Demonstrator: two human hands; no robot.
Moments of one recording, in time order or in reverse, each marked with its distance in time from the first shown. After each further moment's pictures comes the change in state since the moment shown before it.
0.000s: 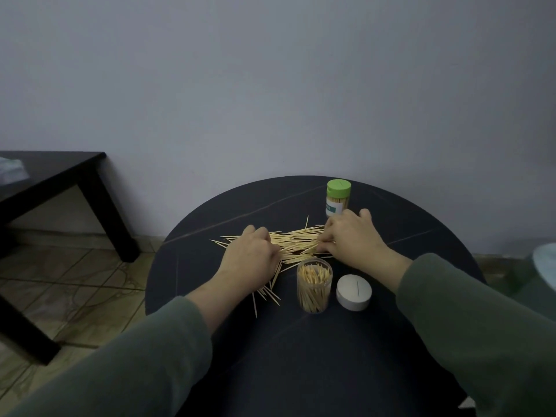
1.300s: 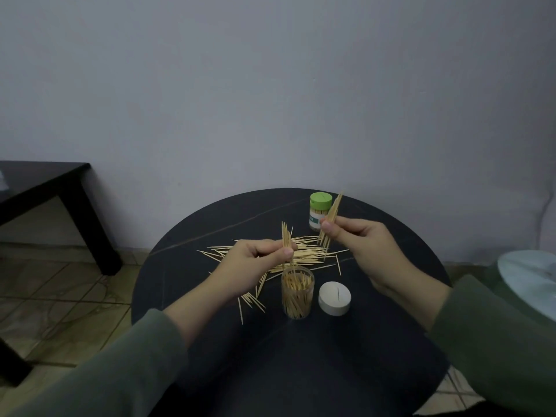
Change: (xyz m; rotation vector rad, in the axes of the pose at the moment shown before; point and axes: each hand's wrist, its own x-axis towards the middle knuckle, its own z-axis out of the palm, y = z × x) left_hand -0.022 0.027 -0.042 -1.307 -0.073 -0.130; right_hand -0.067 -0.008 -0.059 1.430 0.236 0.238
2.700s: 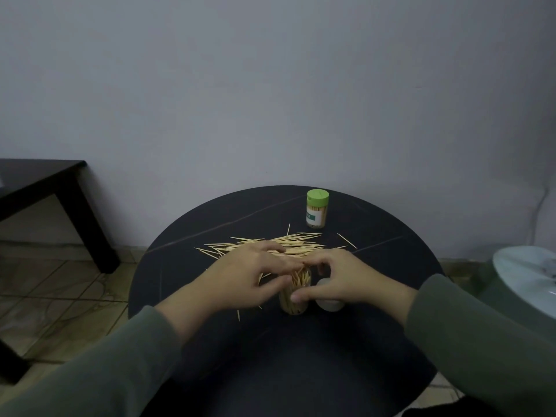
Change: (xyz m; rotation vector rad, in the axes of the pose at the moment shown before) left_hand -0.004 -0.008 -0.012 0.901 -0.237 0.521; right_hand 0.001 0.032 0.005 -0.770 -0.502 -0.009
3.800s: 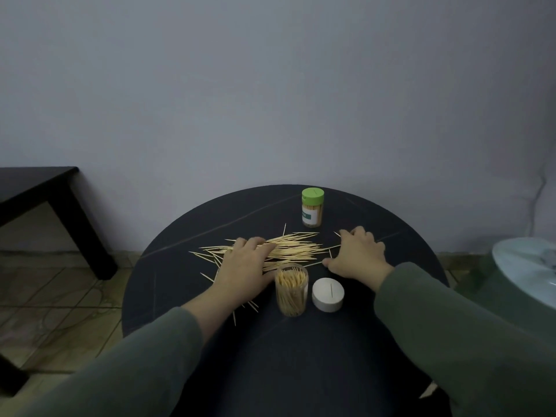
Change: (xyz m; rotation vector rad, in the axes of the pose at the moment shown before) left_hand 0.031 -0.033 0.048 0.293 -0.057 -0.505; right_hand 0.029 0.032 -0.011 -0.460 0.180 0.643
